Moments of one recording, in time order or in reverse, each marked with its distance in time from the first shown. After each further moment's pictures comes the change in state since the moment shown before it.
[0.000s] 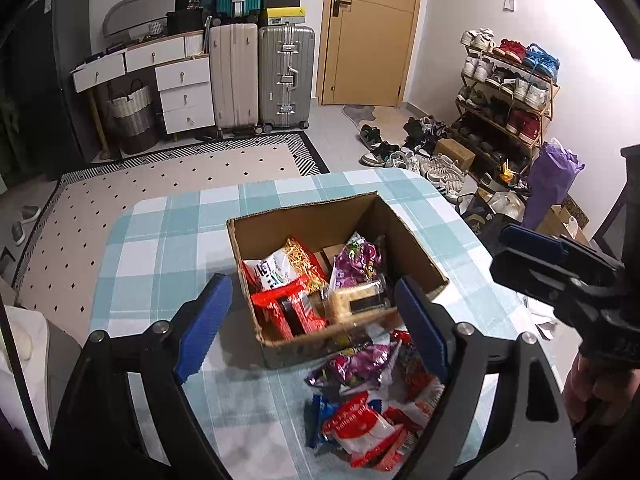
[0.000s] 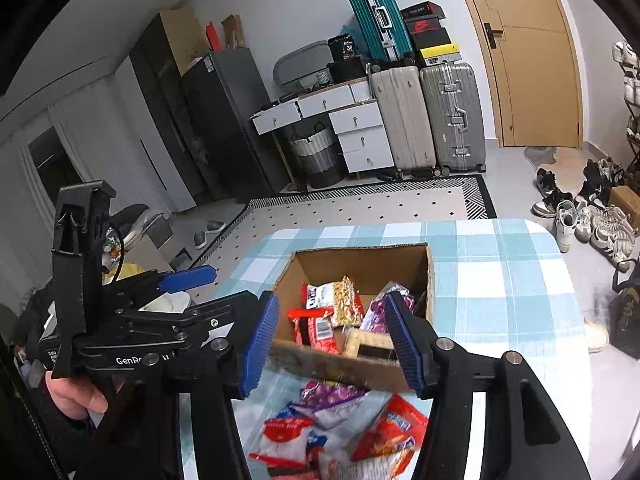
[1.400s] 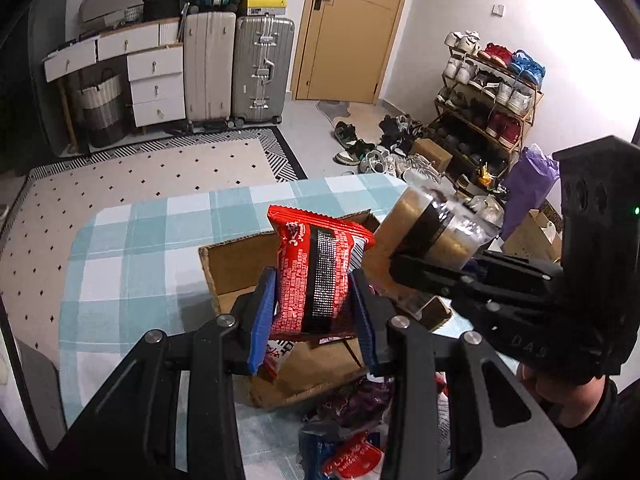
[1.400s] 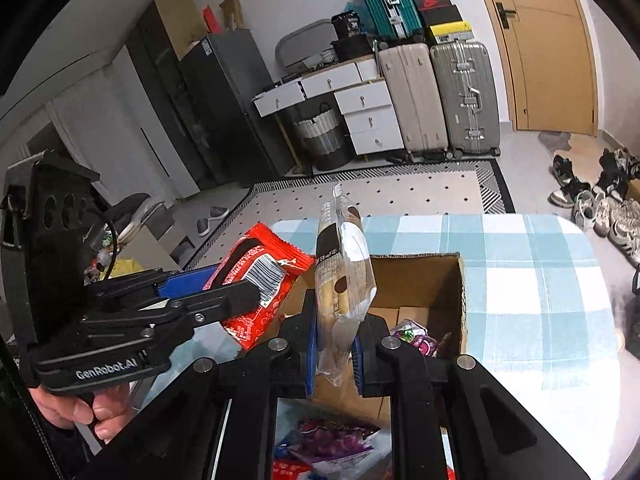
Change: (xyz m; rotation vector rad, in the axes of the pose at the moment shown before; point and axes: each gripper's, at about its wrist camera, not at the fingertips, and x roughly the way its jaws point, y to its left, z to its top) left arm 0.061 0.019 0.041 -0.016 0.043 -0.133; right arm 0.106 -0.017 0.028 0.020 0.106 0.038
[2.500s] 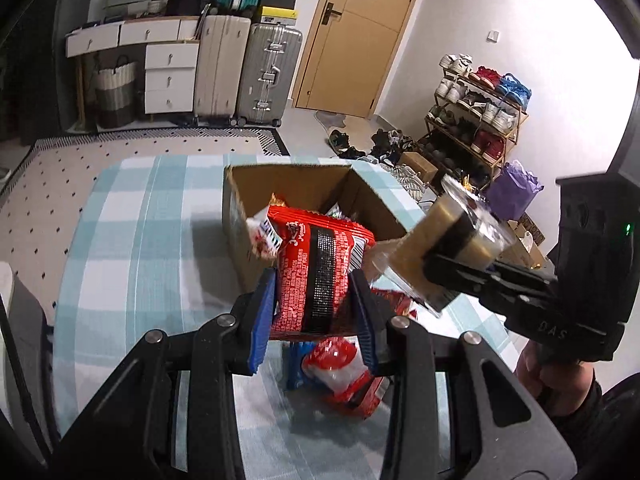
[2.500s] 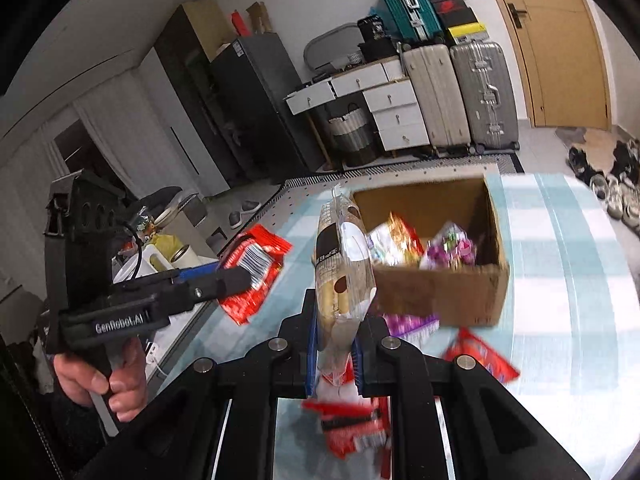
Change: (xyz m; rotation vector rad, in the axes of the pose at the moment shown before) left arm -0.108 0.002 -0.120 -0.075 -0.077 -0.043; right arm -0.088 0.058 -0.102 -0.033 -0.052 0.096
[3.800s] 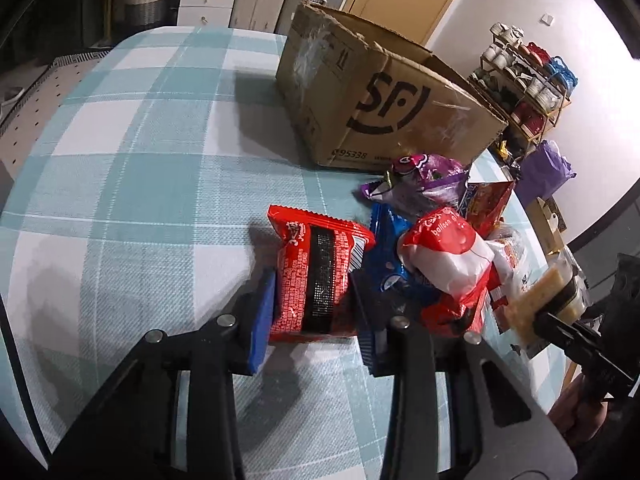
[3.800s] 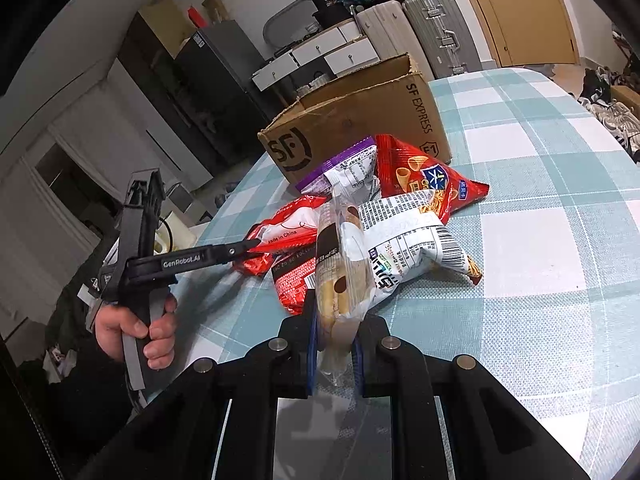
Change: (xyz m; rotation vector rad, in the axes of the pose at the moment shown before) left arm 0.102 0.079 -0.121 -0.170 0.215 0.057; right arm -0.026 -0.039 -0.156 0.190 0.093 -0.018
